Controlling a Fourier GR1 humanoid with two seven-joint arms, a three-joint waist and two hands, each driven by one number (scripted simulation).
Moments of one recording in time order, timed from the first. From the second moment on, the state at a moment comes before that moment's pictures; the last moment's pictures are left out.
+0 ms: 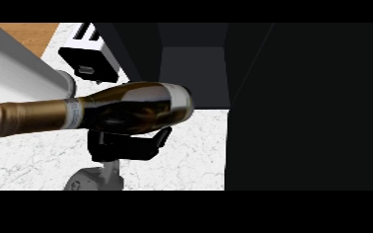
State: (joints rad) left arm -0.14 0.00 -0.26 -1.67 0.33 0.24 -0.17; right arm 0.04 -0.08 -0.10 -2.28 -0.28 0.30 0.37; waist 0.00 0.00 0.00
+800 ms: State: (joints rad) left arm -0.44 0.00 -0.41 -1.25 0.37 0.49 -0.31; right arm 0.08 -0.06 -0.08 -2.30 -0.26 0.31 0.35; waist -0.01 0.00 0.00
